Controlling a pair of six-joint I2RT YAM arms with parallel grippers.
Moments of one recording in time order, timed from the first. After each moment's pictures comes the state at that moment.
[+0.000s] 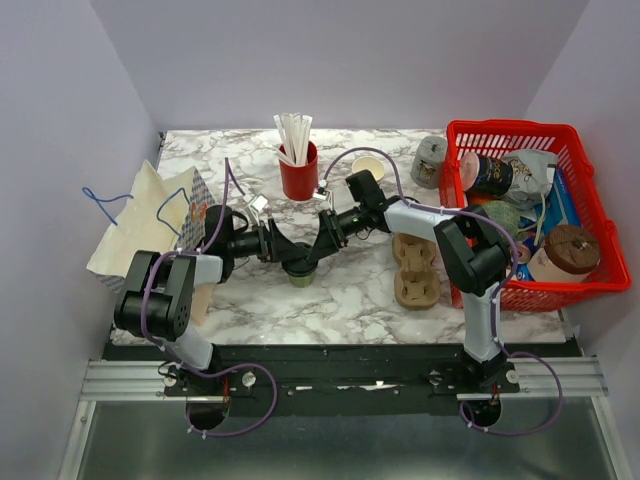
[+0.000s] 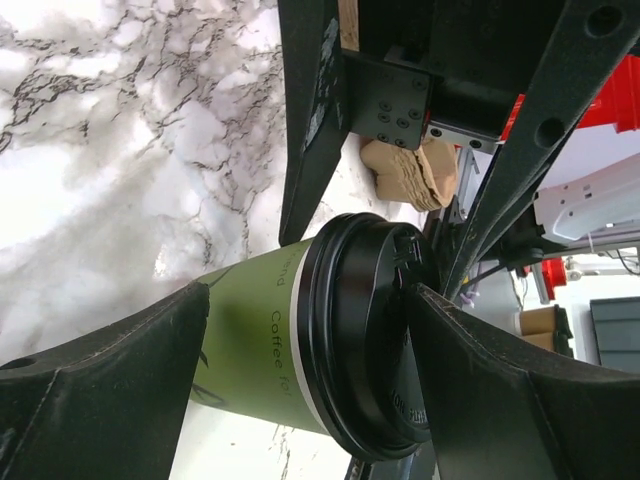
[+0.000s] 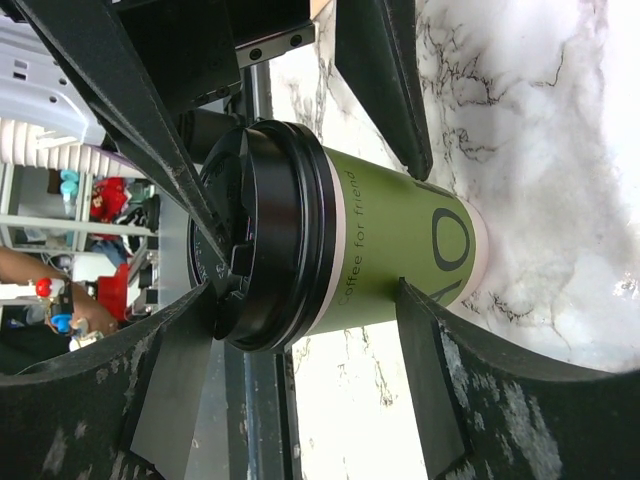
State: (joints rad) left arm -0.13 1.60 0.54 0.61 1.07 -0.59; right arm 0.58 2.07 1.35 -0.13 -1.17 0.21
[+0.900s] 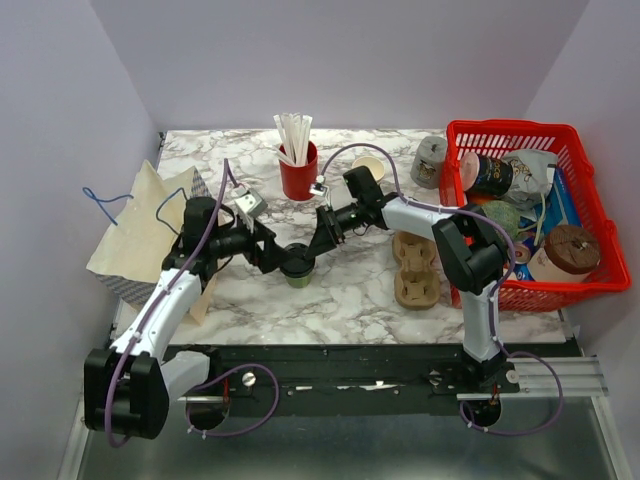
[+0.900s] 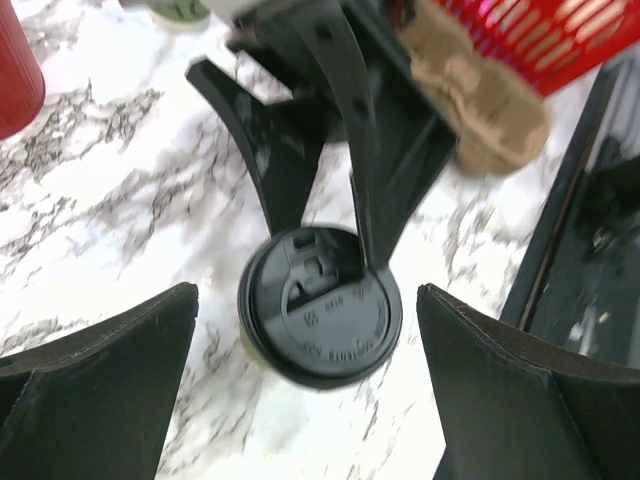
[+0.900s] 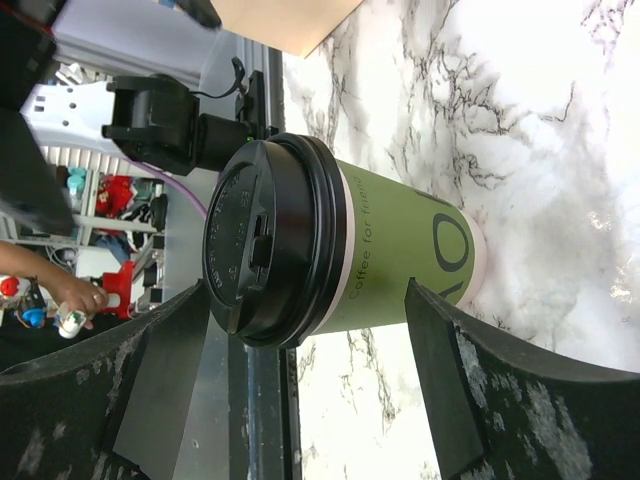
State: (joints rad) left arm -0.14 1.10 0.69 -0.07 0.90 0.03; right arm 0.59 2.09 1.41 -0.13 -1.20 0.22
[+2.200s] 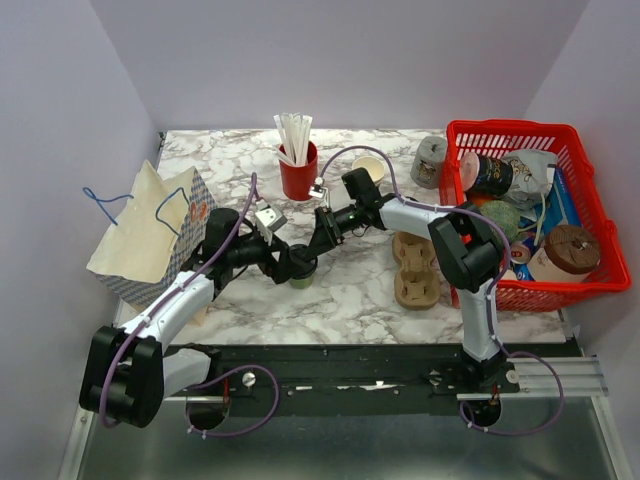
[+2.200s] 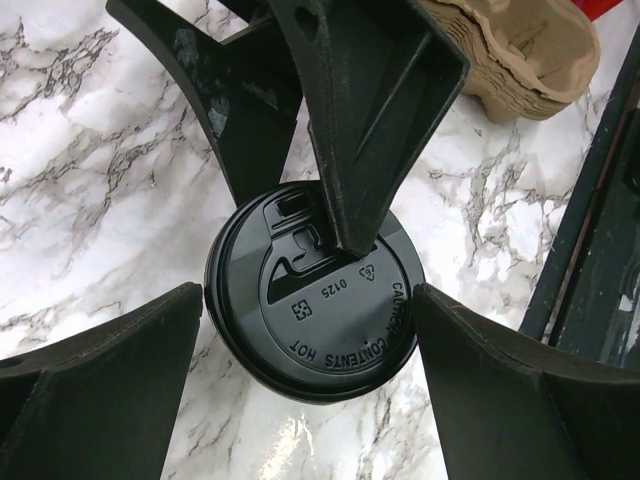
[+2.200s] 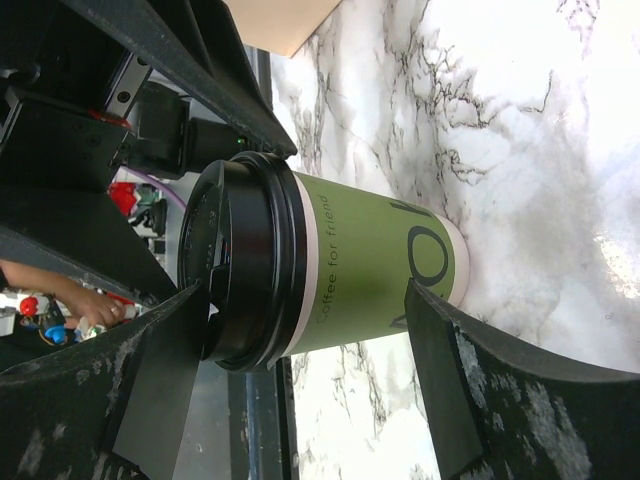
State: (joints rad) left arm -0.28 1.14 0.57 0.03 0.78 0.08; right arm 0.59 2.12 1.42 -0.13 -1.18 0.24
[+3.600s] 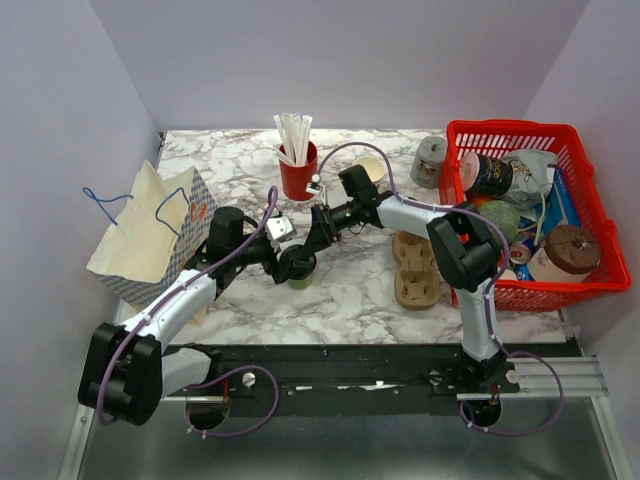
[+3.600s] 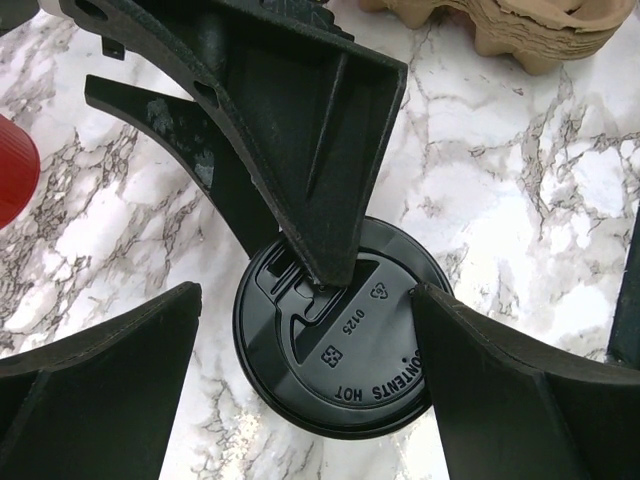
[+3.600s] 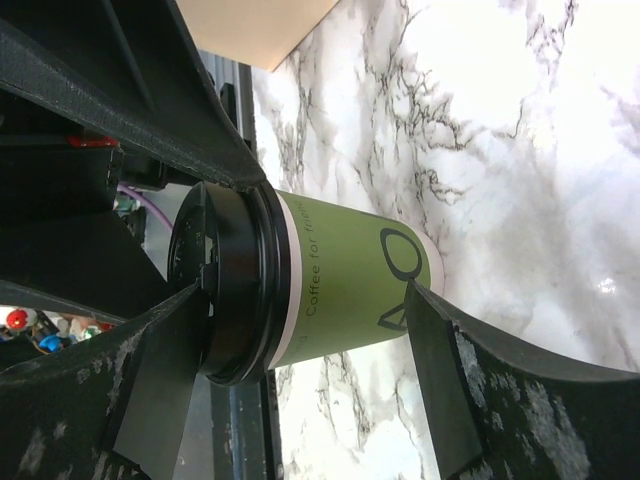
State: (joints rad) left arm -0.32 1.16 0.59 0.04 0.76 0.39; right arm 0.59 2.13 1.46 -0.14 -1.14 0.22
